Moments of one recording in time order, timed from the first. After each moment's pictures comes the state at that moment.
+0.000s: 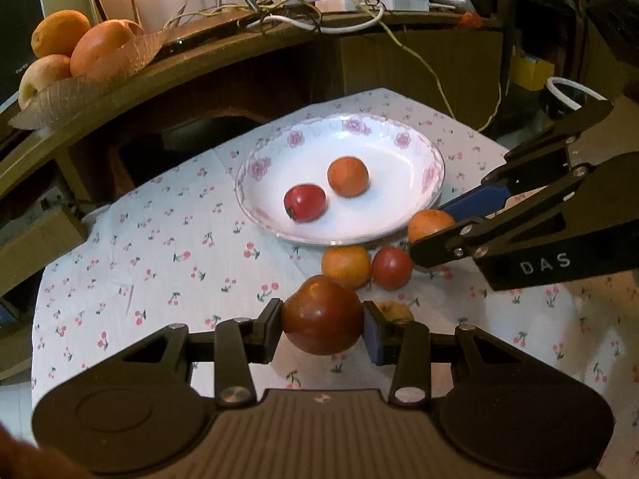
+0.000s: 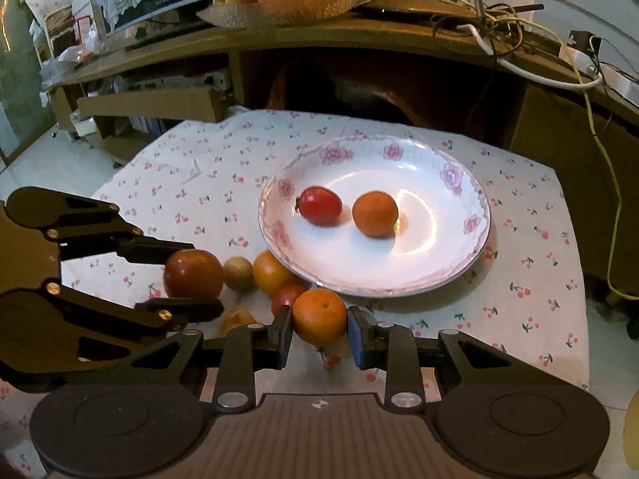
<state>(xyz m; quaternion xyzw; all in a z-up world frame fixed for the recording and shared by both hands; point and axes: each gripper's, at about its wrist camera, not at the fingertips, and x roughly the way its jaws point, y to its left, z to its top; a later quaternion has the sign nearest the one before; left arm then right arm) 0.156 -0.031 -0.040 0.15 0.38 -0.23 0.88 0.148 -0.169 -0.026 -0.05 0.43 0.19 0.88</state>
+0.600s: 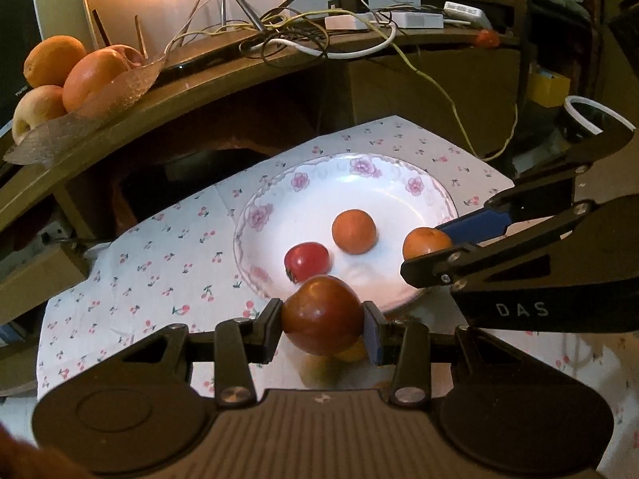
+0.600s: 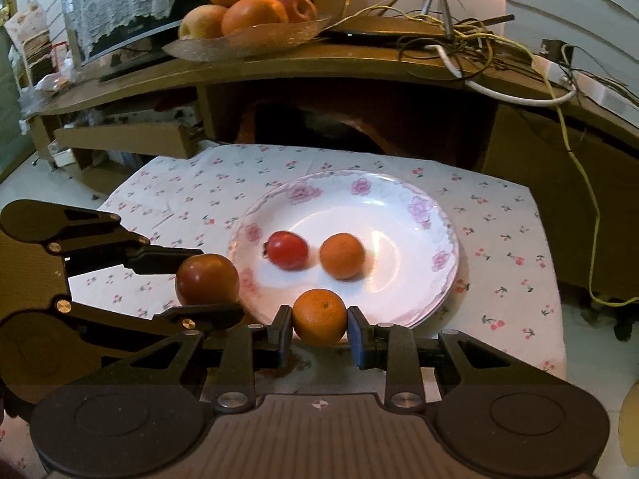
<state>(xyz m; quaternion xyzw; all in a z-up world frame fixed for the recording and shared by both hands) 0.186 -0.060 -0.030 0.15 0.37 -0.21 0.89 0.170 -0.178 -0.019 -0.03 0.41 0.15 0.90</state>
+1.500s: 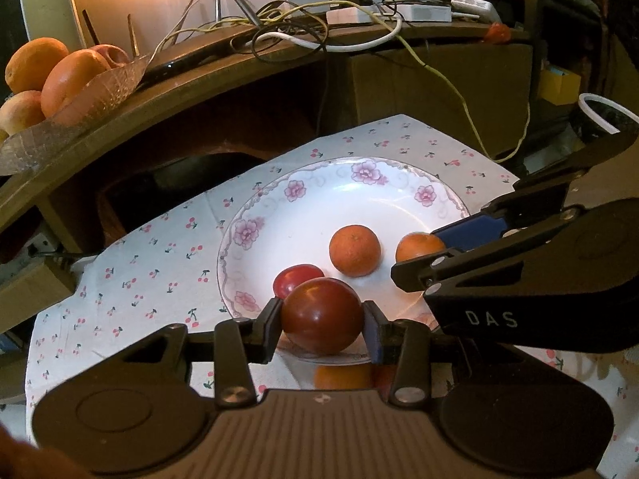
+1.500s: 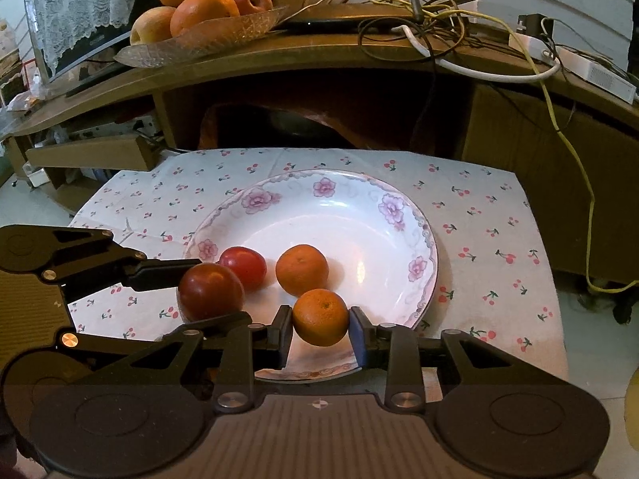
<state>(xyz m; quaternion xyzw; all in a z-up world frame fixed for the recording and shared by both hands) 0.210 -0.078 -0.044 0.16 0.37 -0.20 0.90 0.195 -0.185 -0.033 -0.01 0.42 0.13 0.90</state>
